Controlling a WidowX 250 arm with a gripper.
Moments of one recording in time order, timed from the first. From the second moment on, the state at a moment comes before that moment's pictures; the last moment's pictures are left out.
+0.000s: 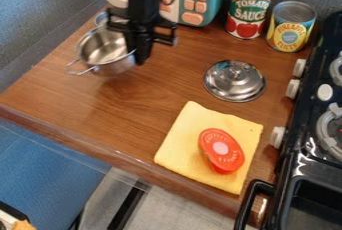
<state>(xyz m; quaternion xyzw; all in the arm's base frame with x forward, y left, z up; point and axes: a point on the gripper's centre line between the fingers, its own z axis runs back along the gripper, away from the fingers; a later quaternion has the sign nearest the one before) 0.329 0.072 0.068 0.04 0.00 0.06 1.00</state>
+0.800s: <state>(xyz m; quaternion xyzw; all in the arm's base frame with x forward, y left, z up) 0.302 0.119 0.044 0.05 0.03 0.12 0.99</state>
